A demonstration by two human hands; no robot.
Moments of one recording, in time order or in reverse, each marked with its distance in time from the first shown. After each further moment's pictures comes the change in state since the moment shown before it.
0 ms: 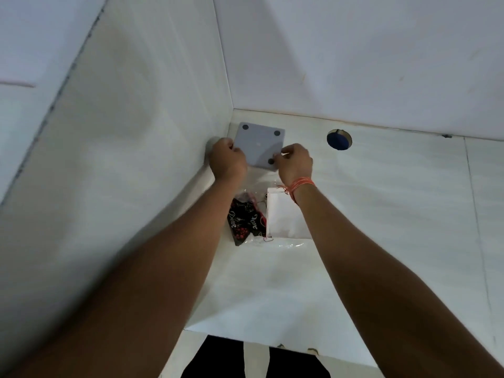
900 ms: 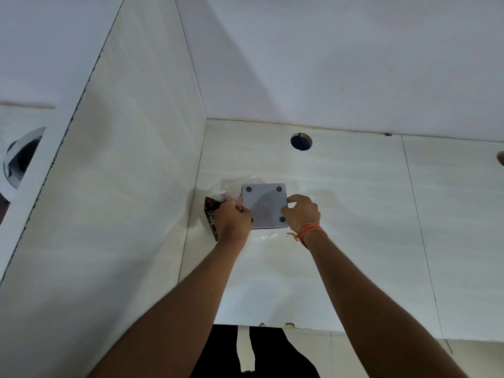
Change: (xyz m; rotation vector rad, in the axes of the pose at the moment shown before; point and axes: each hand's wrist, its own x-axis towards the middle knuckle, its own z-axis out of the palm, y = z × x) left_hand -0.130 -0.051 0.019 -0.002 -0.217 0.037; right_hand -0.092 0.078 -0.082 -0.224 -0.061 0.160
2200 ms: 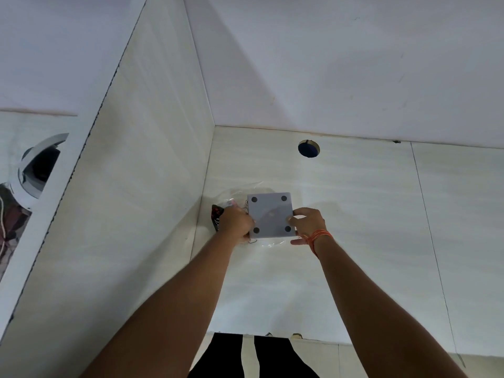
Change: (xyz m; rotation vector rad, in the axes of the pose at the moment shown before) left_hand 0.036 -0.001 -0.010 -0.171 -0.393 -0.448; right_hand 0.018 0.016 0.009 0.390 -0.168 0.241
